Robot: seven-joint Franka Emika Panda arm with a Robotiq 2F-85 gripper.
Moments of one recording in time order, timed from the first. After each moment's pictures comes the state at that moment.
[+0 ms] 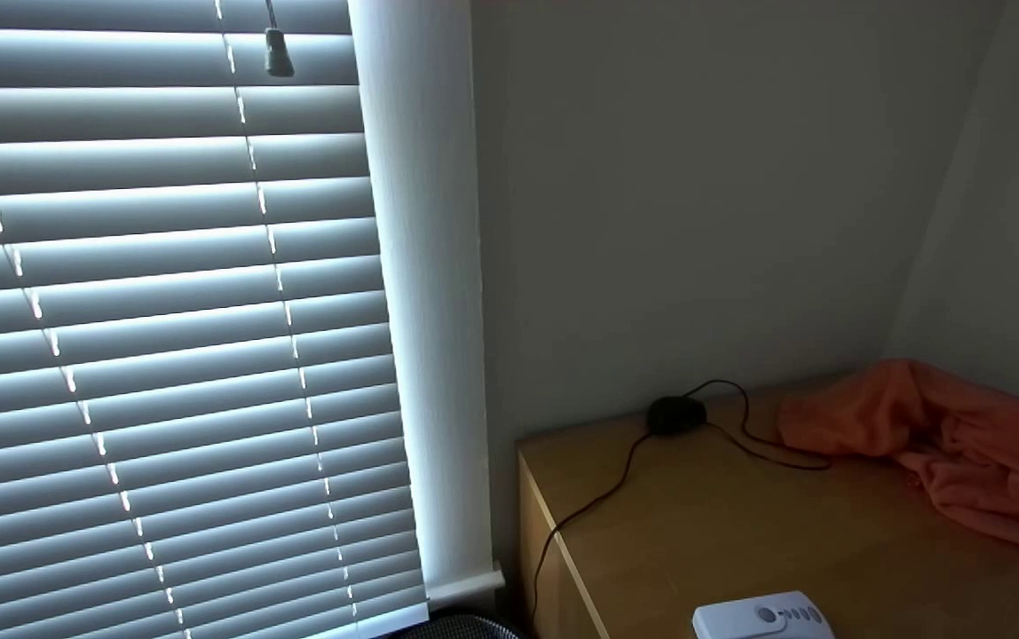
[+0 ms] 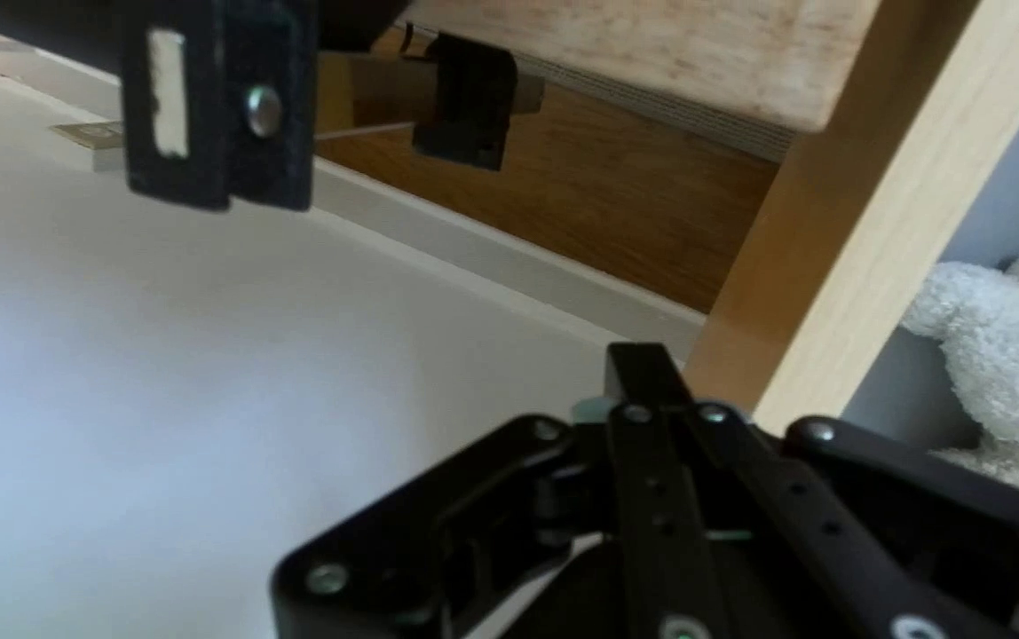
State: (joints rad) arm -0.25 0.44 -0.76 -2.72 0.15 2.95 0.16
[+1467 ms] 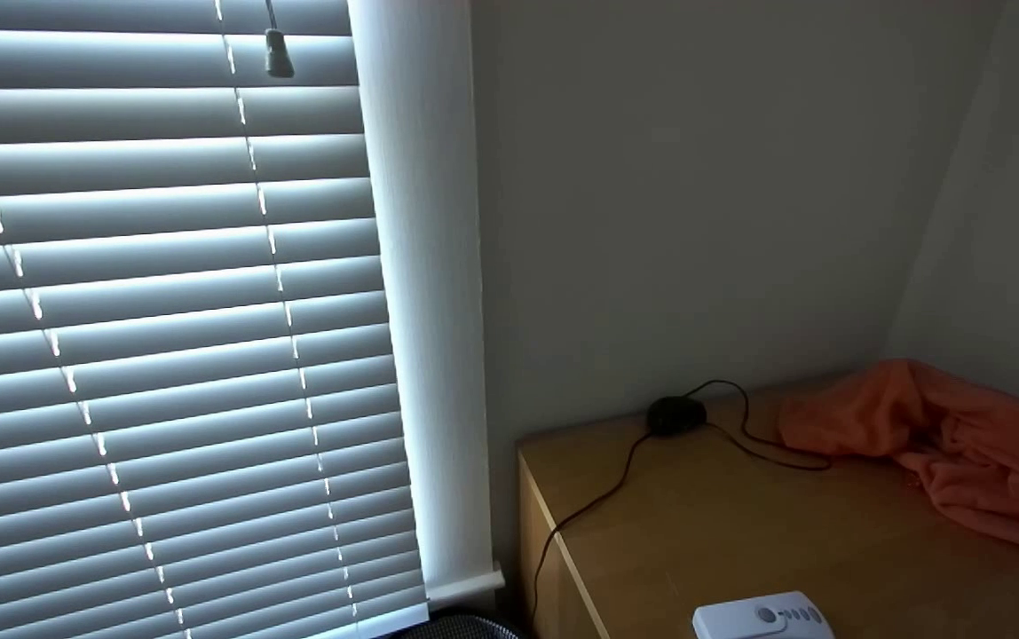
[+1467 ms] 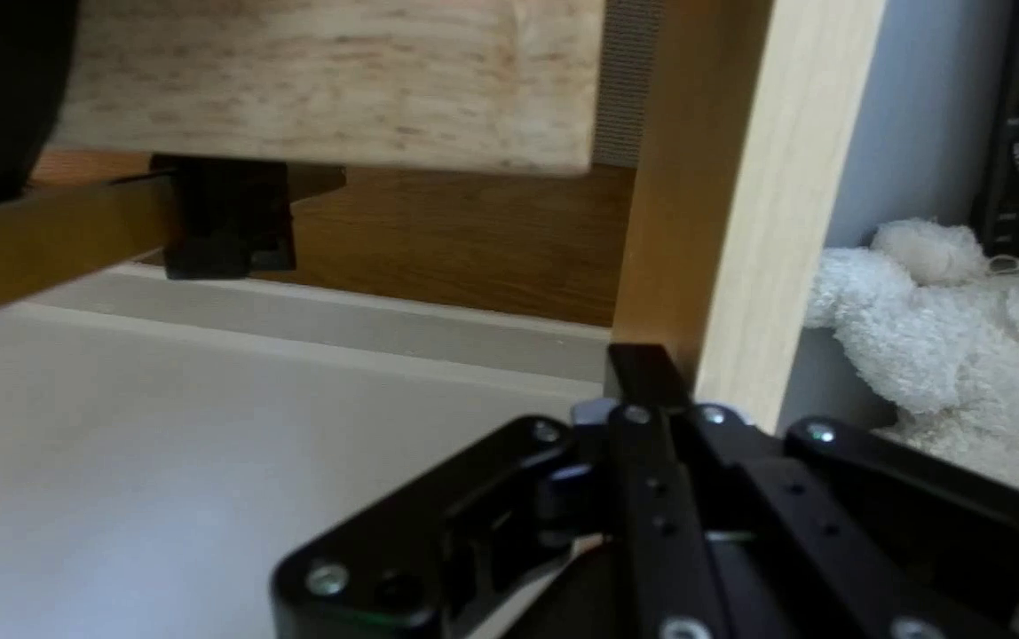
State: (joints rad) arm -0.82 0.44 -0.22 -2.67 0.34 3.04 0.12
